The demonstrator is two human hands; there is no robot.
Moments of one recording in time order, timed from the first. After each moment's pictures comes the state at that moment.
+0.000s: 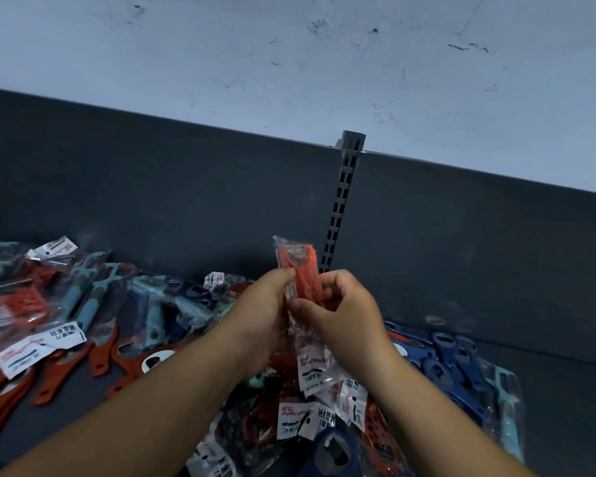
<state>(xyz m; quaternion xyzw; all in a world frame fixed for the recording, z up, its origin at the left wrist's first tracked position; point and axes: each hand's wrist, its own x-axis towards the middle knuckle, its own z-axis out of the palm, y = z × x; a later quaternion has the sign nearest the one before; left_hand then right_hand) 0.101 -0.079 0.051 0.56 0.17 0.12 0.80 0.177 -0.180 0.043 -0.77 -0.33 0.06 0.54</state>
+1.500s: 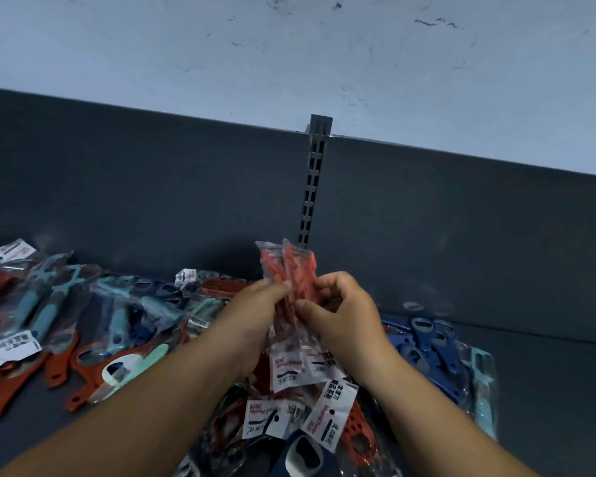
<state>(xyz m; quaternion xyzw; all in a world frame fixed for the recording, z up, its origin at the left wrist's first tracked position) 0.129 -0.094 0.038 0.56 0.23 0.13 0.78 0.198 -0.205 0.031 -0.77 -0.29 0.07 0.56</state>
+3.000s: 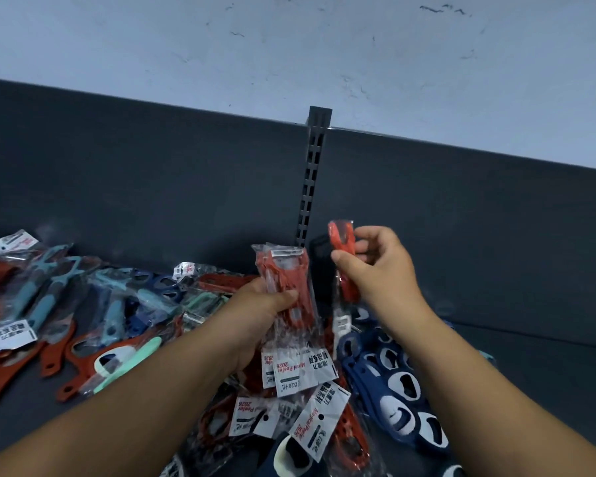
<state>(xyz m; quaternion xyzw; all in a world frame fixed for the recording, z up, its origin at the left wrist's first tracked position) 0.138 -0.095 0.030 0.63 0.25 0.11 0.73 0.254 -0.219 0.060 -0.72 -0.30 0.00 0.63</state>
